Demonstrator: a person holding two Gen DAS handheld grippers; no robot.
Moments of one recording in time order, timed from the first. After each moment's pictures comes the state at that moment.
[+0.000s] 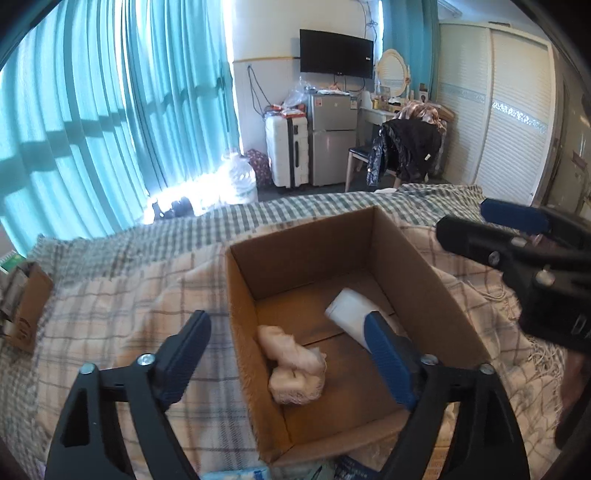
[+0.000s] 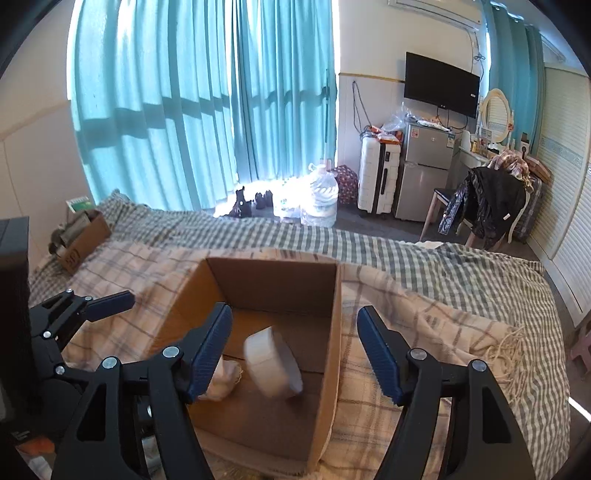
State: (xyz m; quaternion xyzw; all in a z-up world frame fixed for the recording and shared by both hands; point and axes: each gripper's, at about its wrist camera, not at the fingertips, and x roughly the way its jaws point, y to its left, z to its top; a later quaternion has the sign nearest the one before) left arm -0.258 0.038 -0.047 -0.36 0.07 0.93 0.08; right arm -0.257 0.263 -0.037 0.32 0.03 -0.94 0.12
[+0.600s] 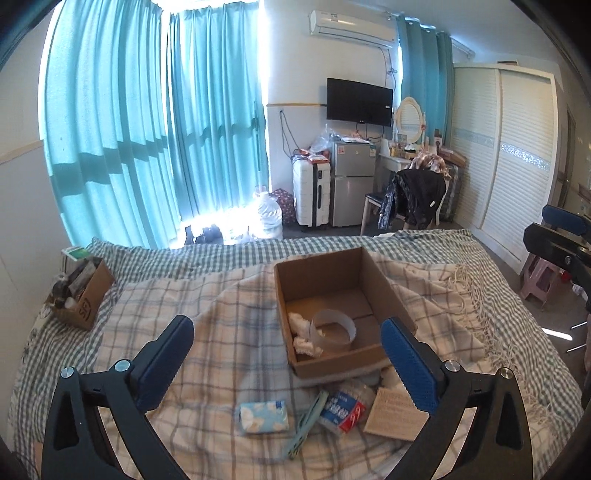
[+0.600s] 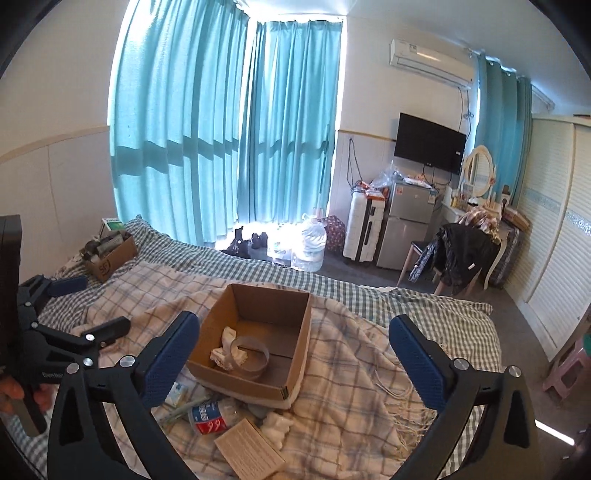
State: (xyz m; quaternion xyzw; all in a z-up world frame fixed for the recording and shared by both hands) left arm -0.107 -0.002 0.049 -0.29 0.03 0.95 0.04; right arm -0.080 0.297 0.076 0.23 0.08 -0.96 0.12
